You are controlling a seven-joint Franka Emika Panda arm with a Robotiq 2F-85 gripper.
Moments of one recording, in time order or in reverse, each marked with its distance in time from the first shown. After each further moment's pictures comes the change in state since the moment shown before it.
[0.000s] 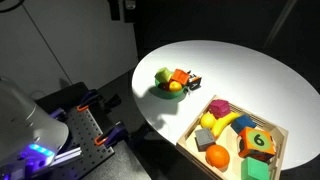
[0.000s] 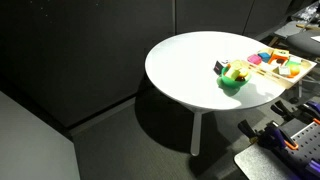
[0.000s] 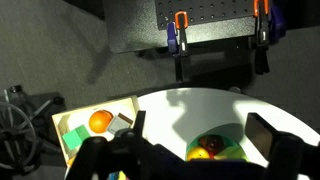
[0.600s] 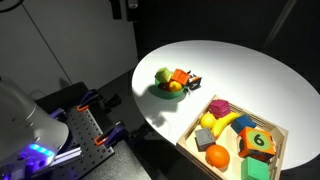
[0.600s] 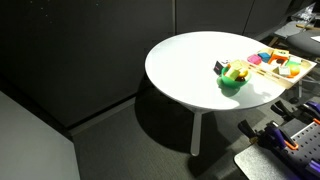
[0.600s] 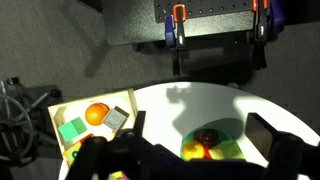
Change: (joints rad) arm 0.022 0.007 -0.002 0.001 0.002 0.027 0.000
